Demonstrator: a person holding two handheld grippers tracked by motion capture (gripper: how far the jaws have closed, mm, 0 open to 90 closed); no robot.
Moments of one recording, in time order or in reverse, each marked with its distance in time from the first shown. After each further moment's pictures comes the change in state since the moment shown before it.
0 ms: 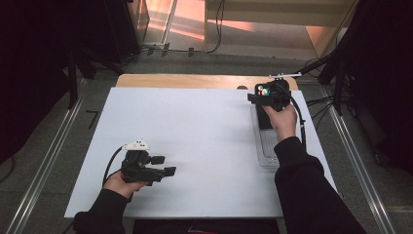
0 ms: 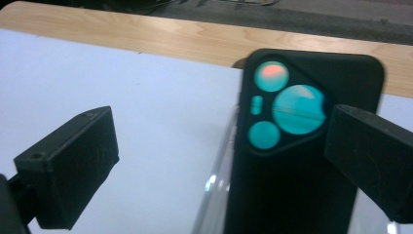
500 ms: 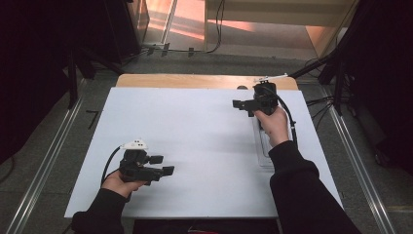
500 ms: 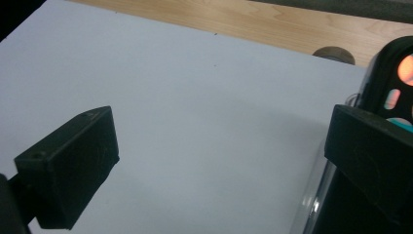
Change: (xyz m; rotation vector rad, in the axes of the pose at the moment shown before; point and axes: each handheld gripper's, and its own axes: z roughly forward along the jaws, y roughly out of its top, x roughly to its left) left arm 0.003 -0.001 -0.003 -0.002 0.006 -0.006; right arm 0.041 -0.002 -0.002 0.067 0.163 -0.063
